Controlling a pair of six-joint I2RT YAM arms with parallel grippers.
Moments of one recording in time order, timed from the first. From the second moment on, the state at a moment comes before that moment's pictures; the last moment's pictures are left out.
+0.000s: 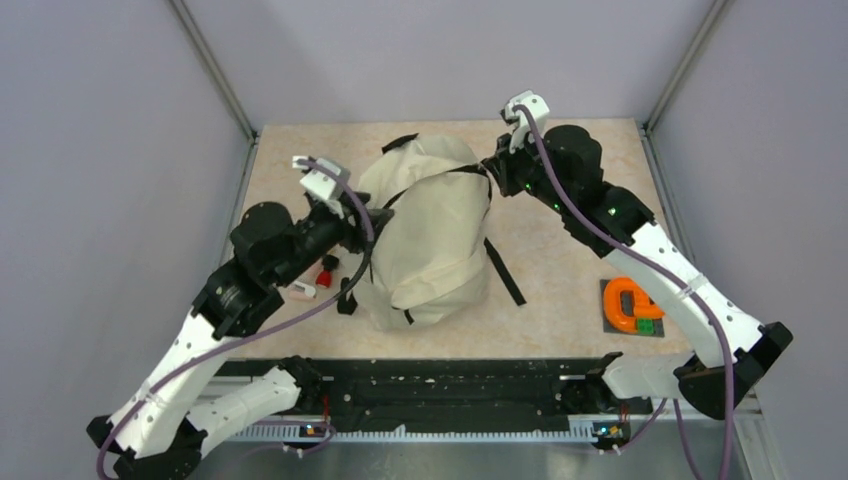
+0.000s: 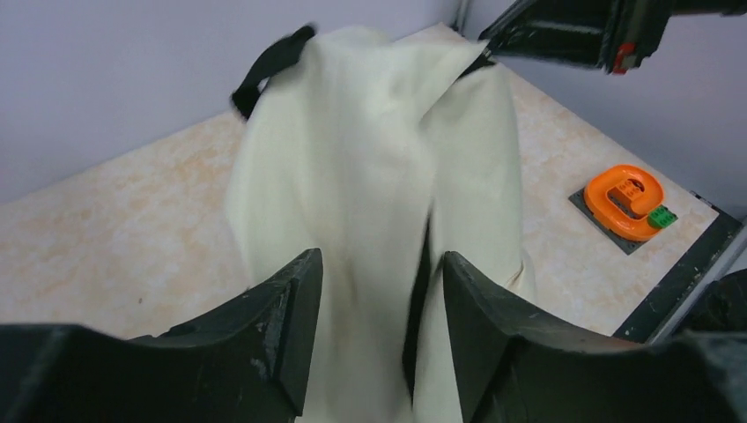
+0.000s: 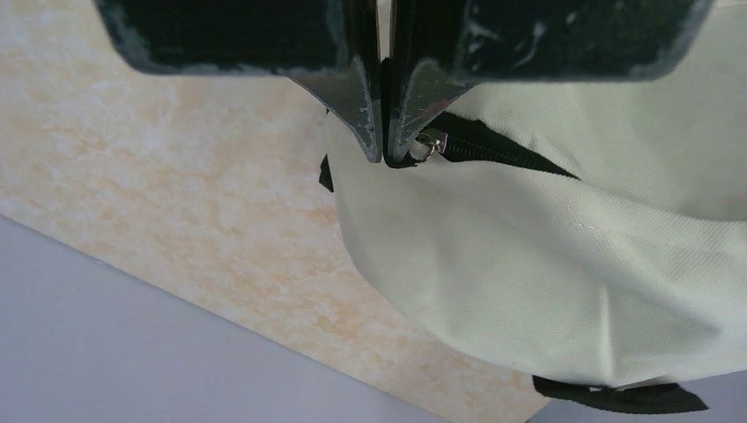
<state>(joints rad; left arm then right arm) -0.69 0.76 1.12 -0.43 -0.04 -0.11 0.68 1.25 1.45 -0.44 0.10 0.01</state>
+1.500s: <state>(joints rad) -0.97 1.41 1.56 -0.48 -0.52 0.40 0.67 1.23 1.31 -0.32 0.00 0.09</state>
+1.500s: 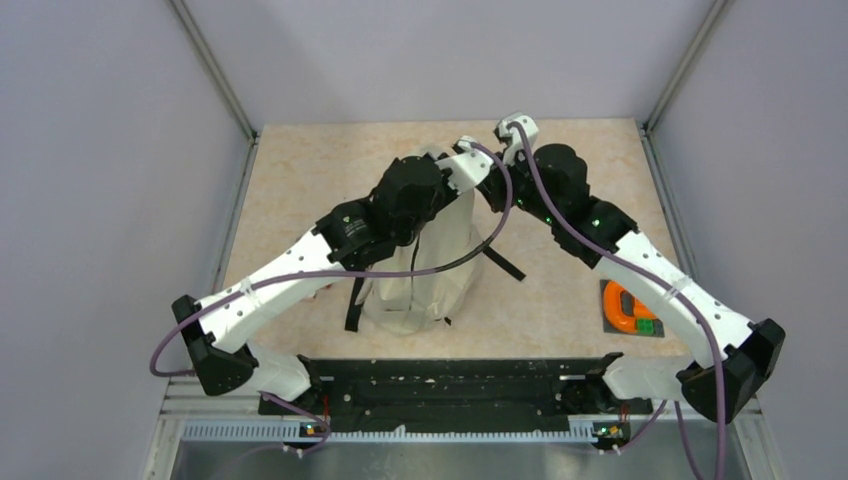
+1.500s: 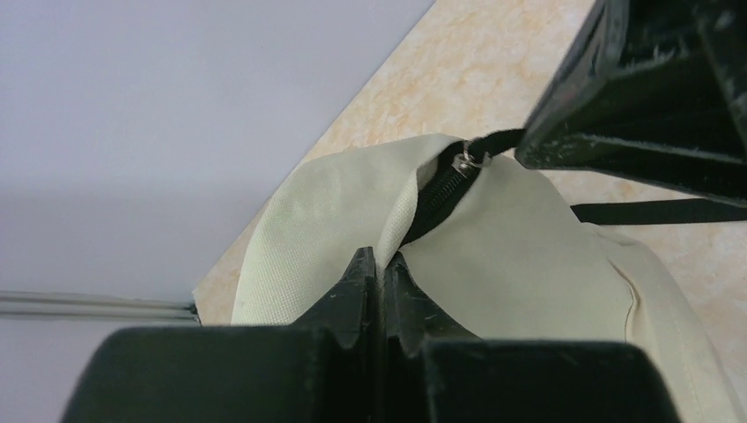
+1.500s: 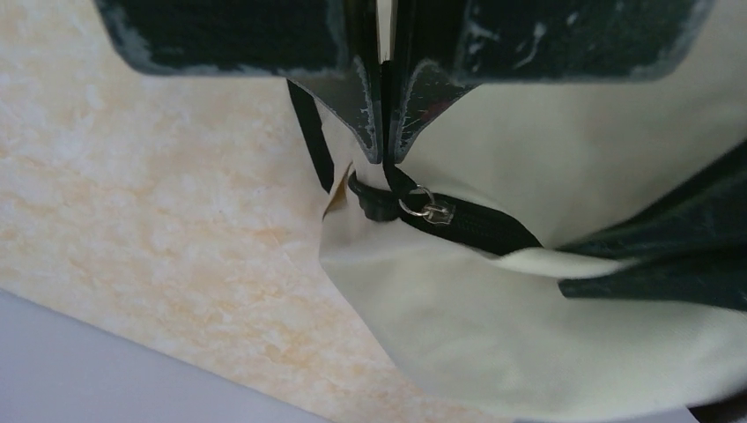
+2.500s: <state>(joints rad) -0.97 1.26 1.56 -0.58 -0.38 0.41 0.57 1.22 1.16 -0.13 -0.27 0.24</state>
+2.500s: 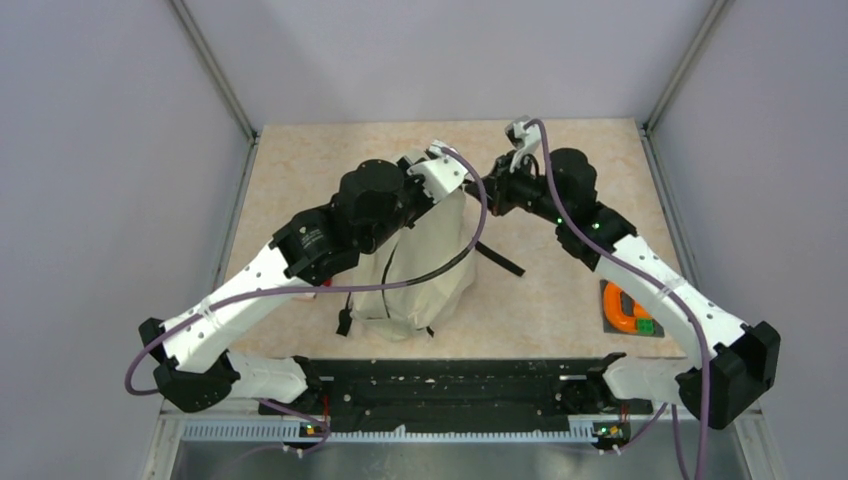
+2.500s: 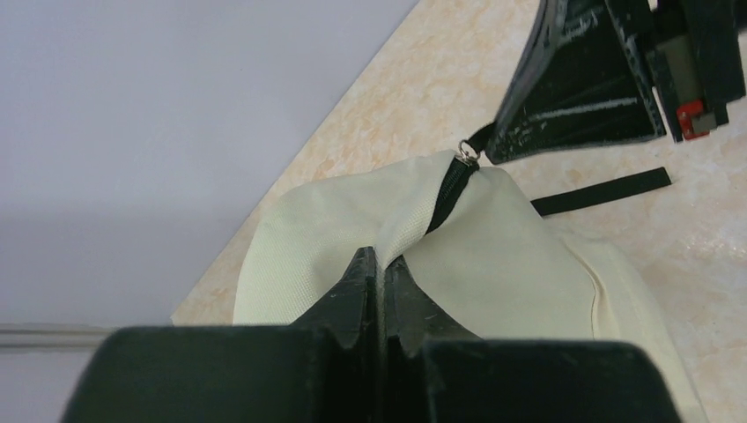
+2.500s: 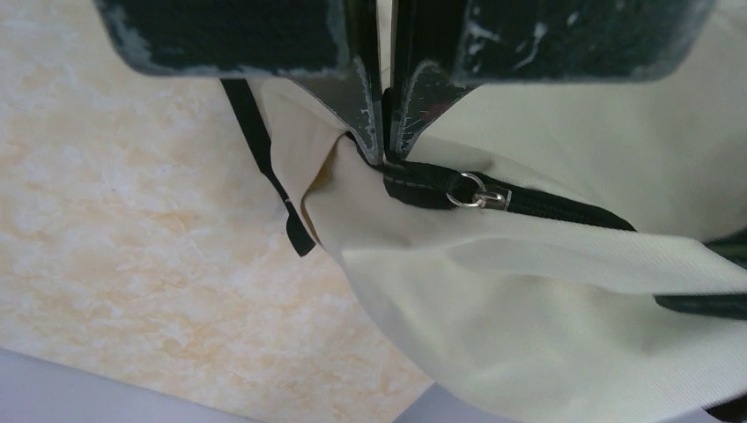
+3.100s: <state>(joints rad) -0.89 1.11 1.56 -0.63 -0.25 0.32 0.54 1.32 0.93 -0.09 -0.24 0.27</state>
